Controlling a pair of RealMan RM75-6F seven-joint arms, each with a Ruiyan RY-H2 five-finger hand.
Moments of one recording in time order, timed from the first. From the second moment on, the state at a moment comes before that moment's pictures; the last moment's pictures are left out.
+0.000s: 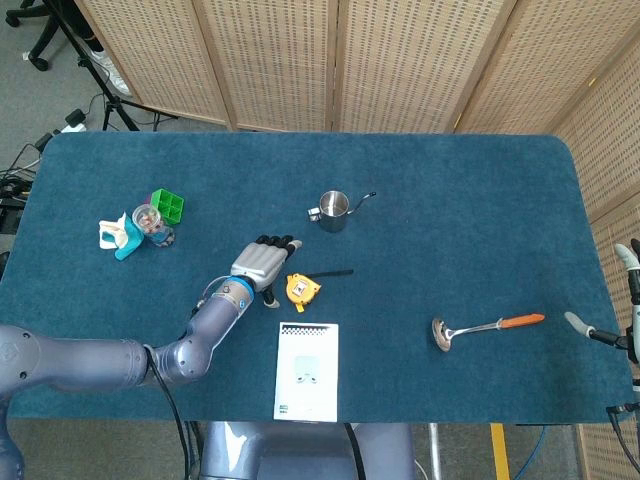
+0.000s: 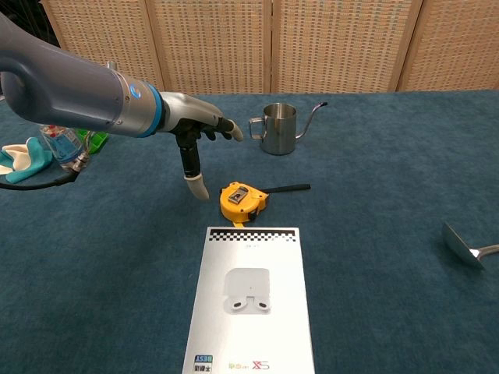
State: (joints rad) left arm -1.33 -1.48 -0.14 -1.57 0.09 0.77 0.69; right arm 0.16 -1.14 0.14 -1.40 -1.34 1.51 0.43
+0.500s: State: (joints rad) left arm -1.40 -1.61 -0.13 -1.45 0.01 0.81 0.73; right arm 0.14 -1.14 0.16 -1.39 -1.35 1.50 0.46
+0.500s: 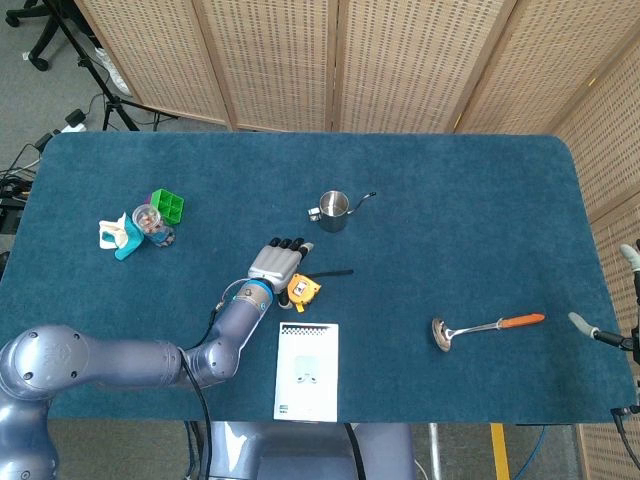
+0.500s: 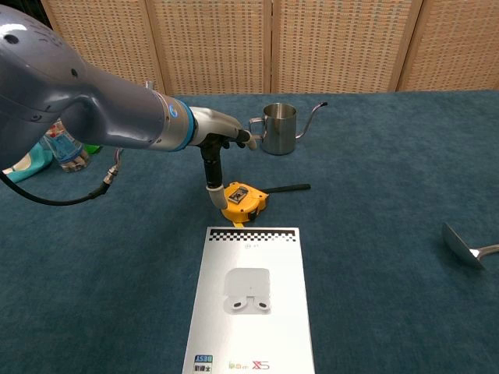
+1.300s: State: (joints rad) left arm -1.42 -1.78 -0.15 -1.30 -0.01 0.87 0.80; right arm 0.12 -1.13 0.19 -1.36 -1.37 1.49 0.52
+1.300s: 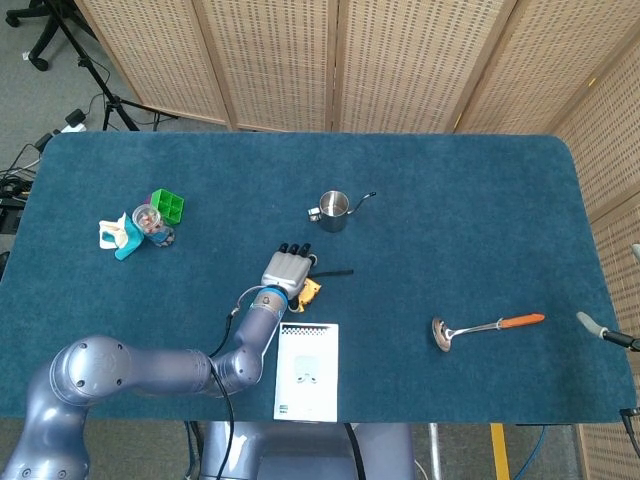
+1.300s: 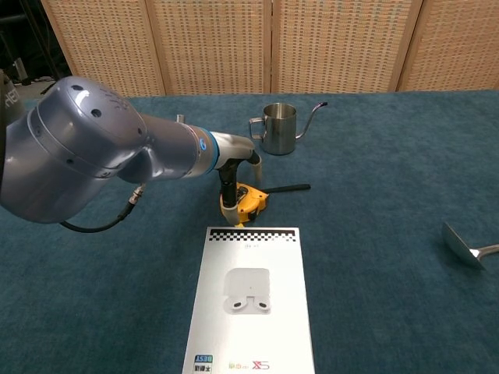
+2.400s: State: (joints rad) left arm -1.28 -1.87 -0.21 -1.25 0.28 1.05 0.85; right arm 0.11 -1.14 0.21 -1.37 -1.38 1.48 0.52
